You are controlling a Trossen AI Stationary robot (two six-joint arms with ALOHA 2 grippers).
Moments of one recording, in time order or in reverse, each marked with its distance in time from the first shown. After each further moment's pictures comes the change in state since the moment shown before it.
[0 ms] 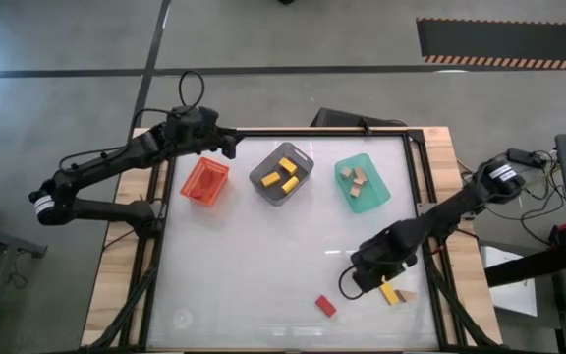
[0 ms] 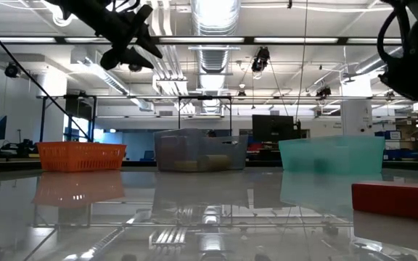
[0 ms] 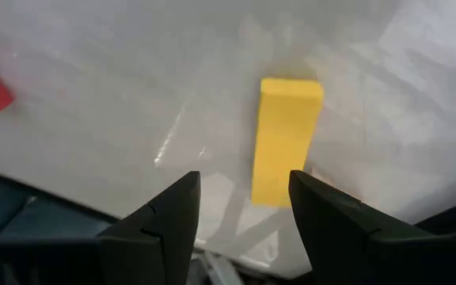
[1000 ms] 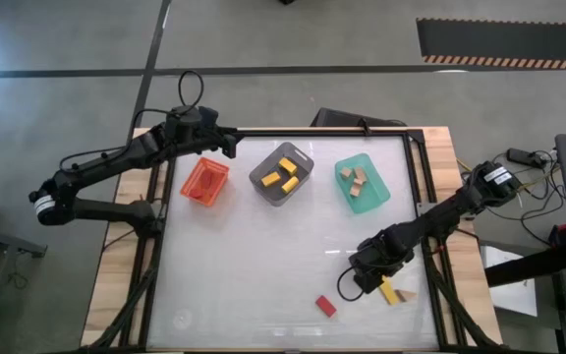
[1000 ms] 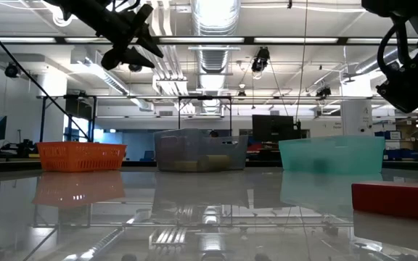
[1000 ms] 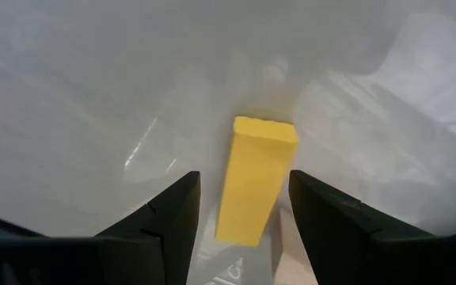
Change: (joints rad) left arm 0.000 -0.001 -0.007 0.024 0.000 -0.001; right arm 0.000 0.056 -0.017 -0.008 0.054 -0.133
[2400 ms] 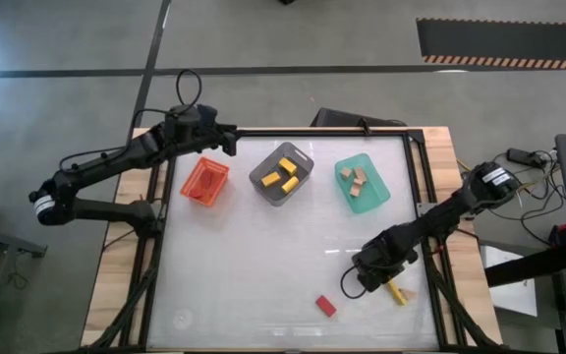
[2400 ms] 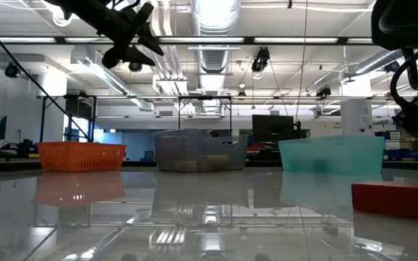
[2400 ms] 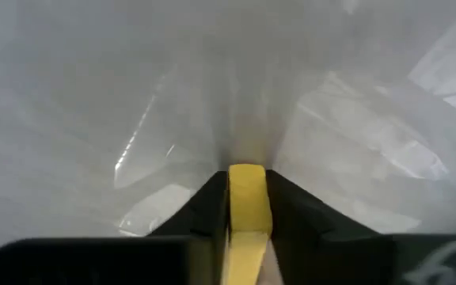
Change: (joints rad) left arm 0.000 -0.001 0.002 0.030 -0.029 0.000; right arm 0.000 0.021 -0.122 0.108 -0.064 0.049
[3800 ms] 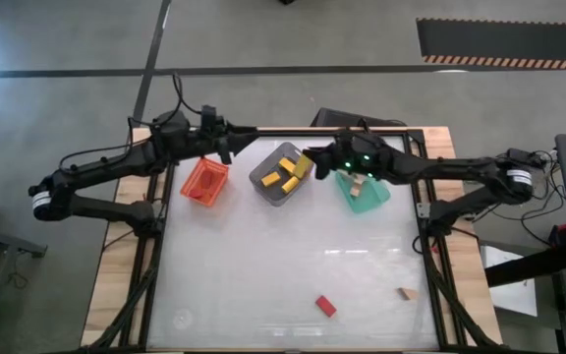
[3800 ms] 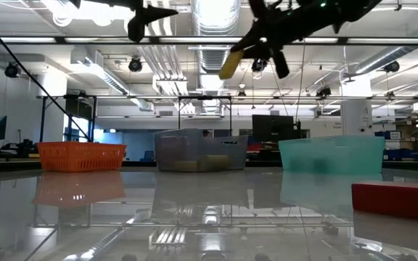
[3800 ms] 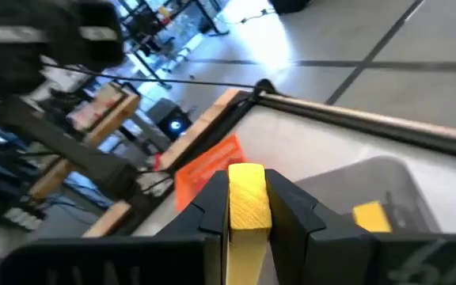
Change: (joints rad) left arm -0.157 -0.014 -0.003 0.394 0.194 -0.132; right arm -0.754 -0.204 0.199 0.884 0.551 -0.834
